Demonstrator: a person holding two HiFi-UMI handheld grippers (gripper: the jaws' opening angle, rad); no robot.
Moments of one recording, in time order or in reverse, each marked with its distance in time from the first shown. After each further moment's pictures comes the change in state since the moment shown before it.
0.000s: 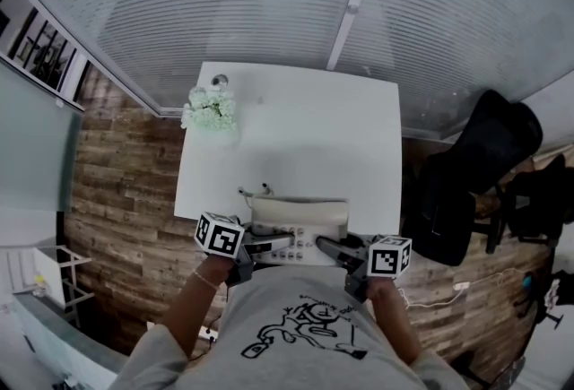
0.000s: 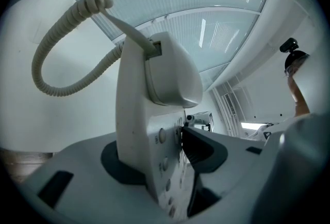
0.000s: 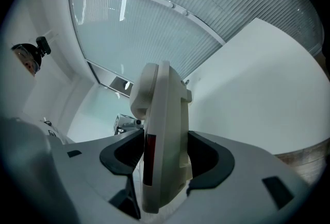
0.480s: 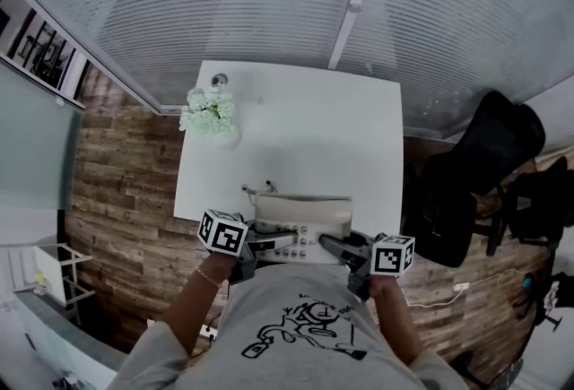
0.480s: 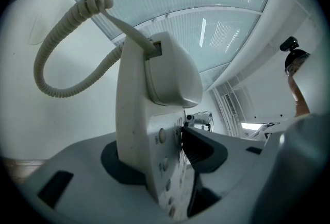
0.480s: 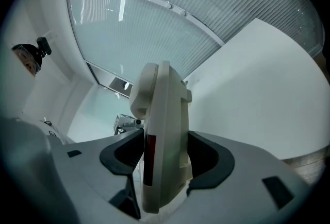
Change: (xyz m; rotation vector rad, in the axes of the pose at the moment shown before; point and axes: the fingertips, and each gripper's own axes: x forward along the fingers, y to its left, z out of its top) left arm 0.011 0.003 0.012 -0.001 0.004 -0.001; right arm -0.003 -0.009 0.013 0.006 0.002 0.002
